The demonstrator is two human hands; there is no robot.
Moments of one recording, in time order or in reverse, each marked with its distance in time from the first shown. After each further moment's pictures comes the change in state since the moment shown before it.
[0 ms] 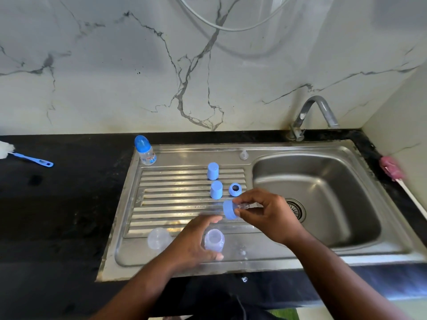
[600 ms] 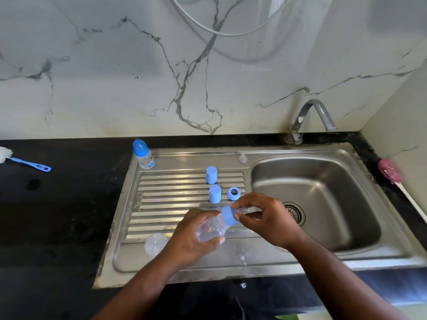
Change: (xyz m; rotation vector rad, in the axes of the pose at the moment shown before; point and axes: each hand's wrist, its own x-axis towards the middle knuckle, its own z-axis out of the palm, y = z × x) left_hand 0.007 0.012 -0.004 -0.160 0.285 0.084; right_hand 0.003 0.000 -0.007 -0.077 -0.064 0.012
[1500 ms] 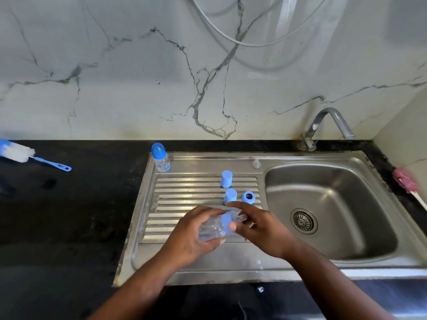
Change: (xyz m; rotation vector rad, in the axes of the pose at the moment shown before) left_hand -0.011 -0.003 -0.049 0.079 -0.001 0.151; right_hand 0.007 -0.017 0.048 -0.186 -0.205 0.035
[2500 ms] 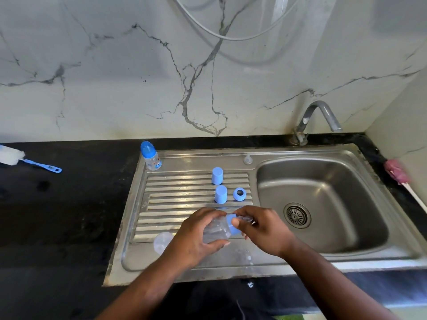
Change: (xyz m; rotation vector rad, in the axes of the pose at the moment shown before) left_hand 0.006 0.017 0.034 0.063 -0.026 -0.030; right_hand -0.014 0.030 -0.012 -0.003 0.154 0.039
